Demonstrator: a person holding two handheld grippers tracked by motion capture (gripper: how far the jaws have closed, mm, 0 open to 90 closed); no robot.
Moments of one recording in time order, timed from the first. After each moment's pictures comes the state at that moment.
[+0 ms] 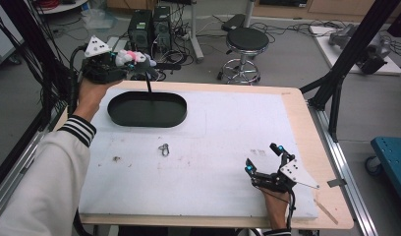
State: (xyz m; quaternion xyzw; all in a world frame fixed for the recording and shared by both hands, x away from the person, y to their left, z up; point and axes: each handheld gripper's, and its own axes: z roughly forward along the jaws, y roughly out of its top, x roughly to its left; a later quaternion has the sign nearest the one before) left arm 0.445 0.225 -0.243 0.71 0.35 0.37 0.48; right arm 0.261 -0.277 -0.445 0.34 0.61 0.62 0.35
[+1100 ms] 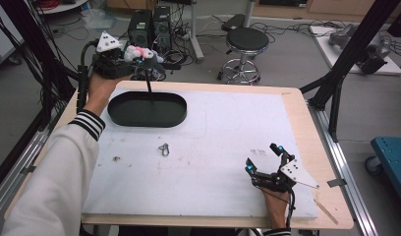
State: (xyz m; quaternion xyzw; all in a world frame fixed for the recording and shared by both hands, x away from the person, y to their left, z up) left arm 0.460 0.206 -0.241 0.72 0.34 0.37 0.48; right arm 0.263 -0.279 -0.449 0.34 0.61 0.63 0.35
